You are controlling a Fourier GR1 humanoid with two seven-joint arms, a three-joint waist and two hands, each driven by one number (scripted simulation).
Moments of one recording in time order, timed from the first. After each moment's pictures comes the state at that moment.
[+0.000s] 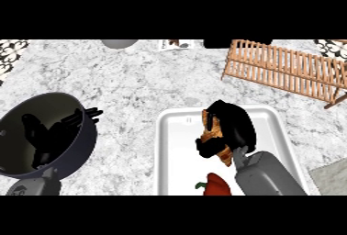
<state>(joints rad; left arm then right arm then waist) -0.07 0.22 0.06 -1.43 0.18 -0.03 0.24 -0.37 -0.17 0.48 -1.50 0.68 -0.05 0.71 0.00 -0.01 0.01</state>
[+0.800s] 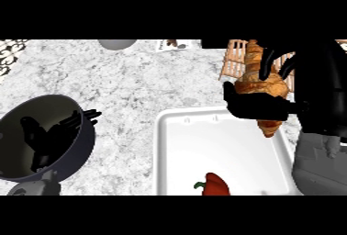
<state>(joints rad) -0.05 0.20 0.08 -1.44 0.15 -0.03 0.24 -0.69 -0.25 0.22 -1.96 0.78 0.15 1.07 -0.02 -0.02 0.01</state>
